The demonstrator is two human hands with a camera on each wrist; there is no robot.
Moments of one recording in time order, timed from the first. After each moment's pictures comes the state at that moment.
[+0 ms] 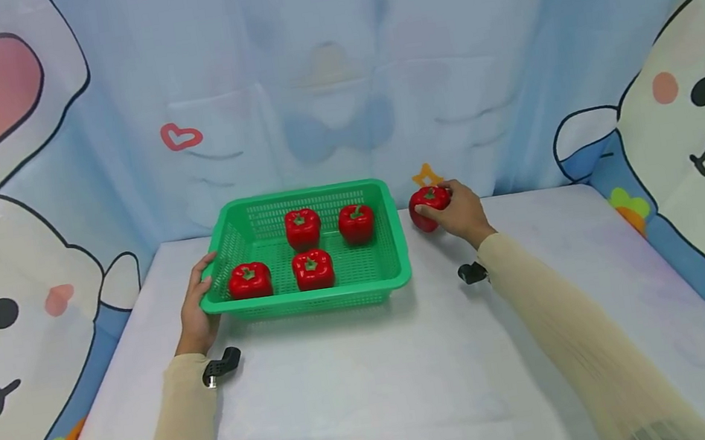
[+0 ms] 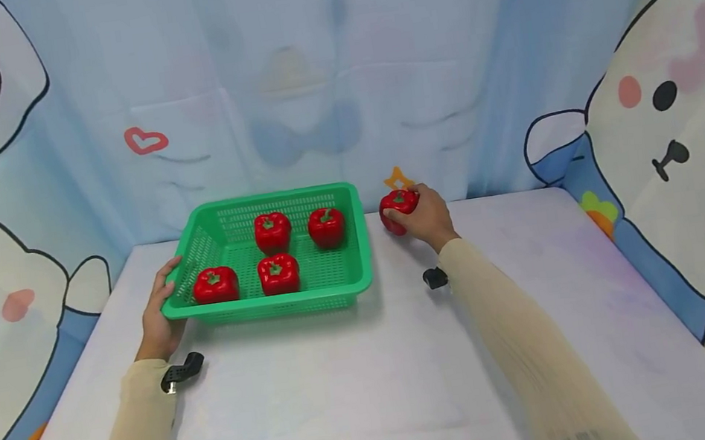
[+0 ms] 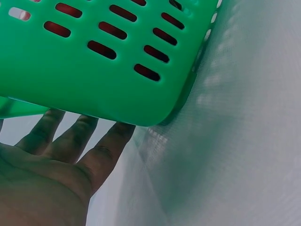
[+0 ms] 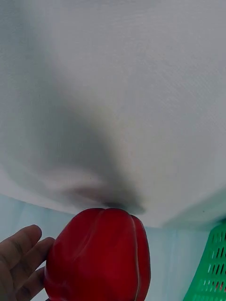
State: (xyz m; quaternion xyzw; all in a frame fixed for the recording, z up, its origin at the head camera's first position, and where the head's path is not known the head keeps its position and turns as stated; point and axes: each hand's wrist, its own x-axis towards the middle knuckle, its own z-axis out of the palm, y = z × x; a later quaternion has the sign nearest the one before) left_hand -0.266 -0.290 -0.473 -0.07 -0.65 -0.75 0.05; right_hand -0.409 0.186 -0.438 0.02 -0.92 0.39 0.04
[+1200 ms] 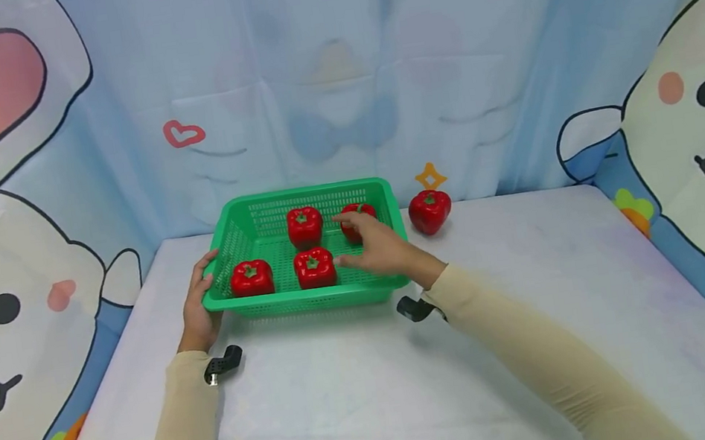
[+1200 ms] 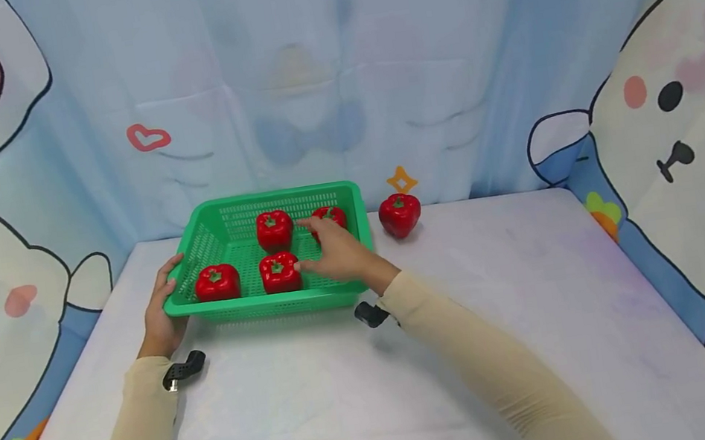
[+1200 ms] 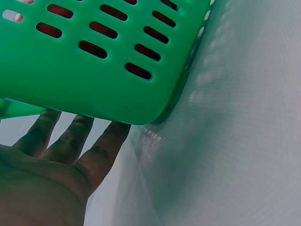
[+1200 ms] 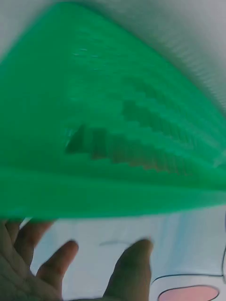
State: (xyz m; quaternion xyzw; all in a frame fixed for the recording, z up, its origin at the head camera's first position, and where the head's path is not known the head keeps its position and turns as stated) left_hand -0.267 -0.290 -0.473 -0.07 -0.64 -0.76 0.06; right_hand -0.318 0.053 -0.383 0.27 -0.89 0.36 -0.06
